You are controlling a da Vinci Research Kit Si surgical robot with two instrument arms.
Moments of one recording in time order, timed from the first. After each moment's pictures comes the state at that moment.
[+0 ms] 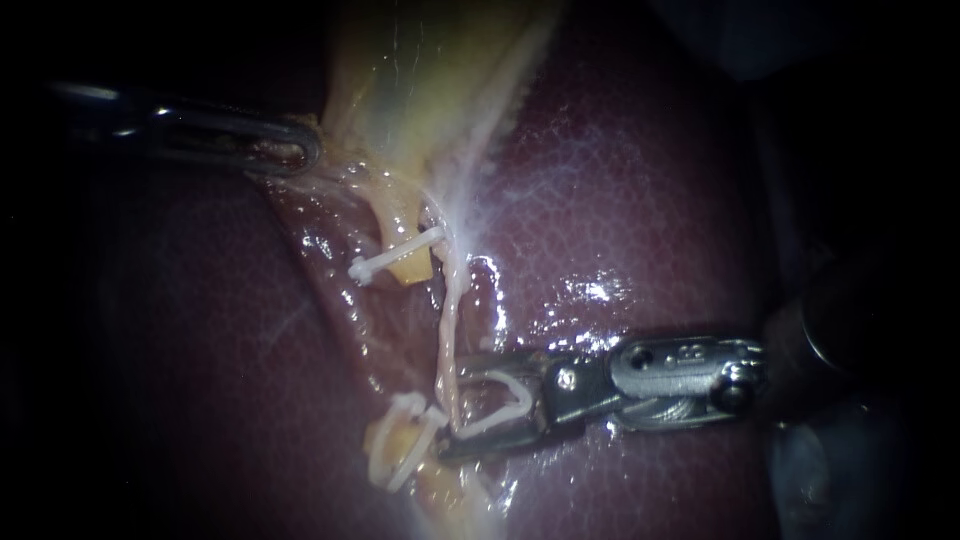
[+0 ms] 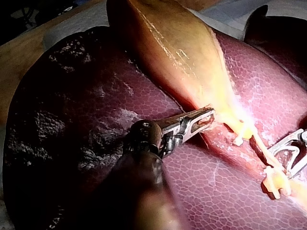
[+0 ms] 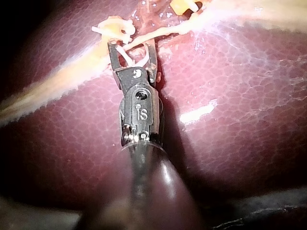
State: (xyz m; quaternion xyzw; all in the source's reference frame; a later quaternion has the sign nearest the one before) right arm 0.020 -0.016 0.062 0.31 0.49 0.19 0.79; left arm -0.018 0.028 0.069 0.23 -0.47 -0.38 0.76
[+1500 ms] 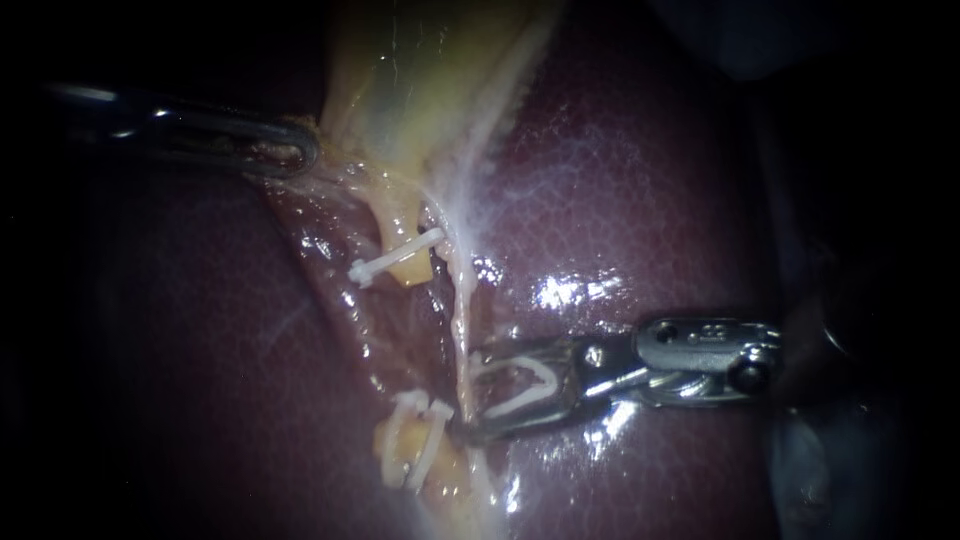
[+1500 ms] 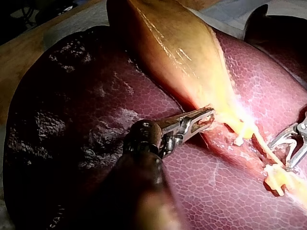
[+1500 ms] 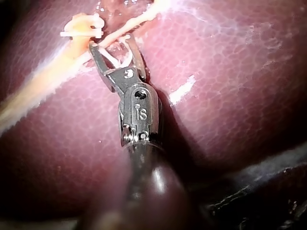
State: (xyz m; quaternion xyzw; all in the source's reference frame) right arm 0.017 -0.015 0.066 0.38 0.49 0.25 0.74; left arm -0.018 0.028 0.069 0.23 -0.47 -0.38 0.76
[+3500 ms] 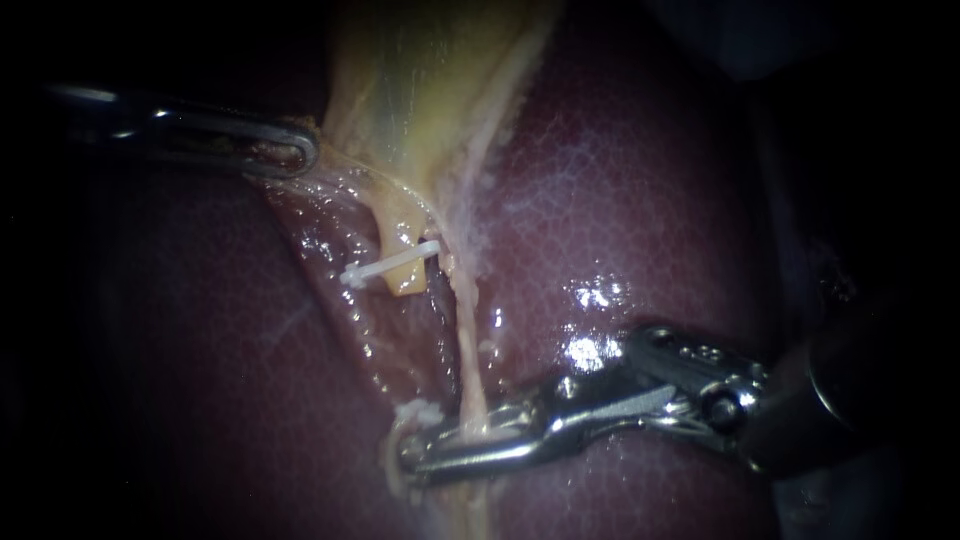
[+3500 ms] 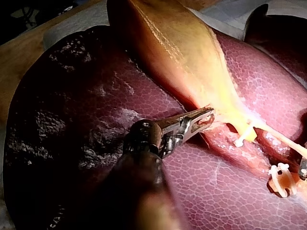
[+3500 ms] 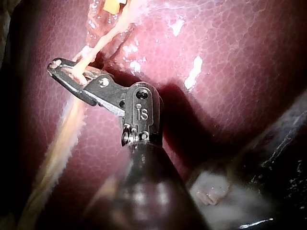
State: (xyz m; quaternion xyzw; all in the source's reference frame) right arm 0.019 -0.015 0.059 0.50 0.56 0.25 0.61; left arm -0.018 0.028 0.069 0.23 -0.47 -0.38 0.76
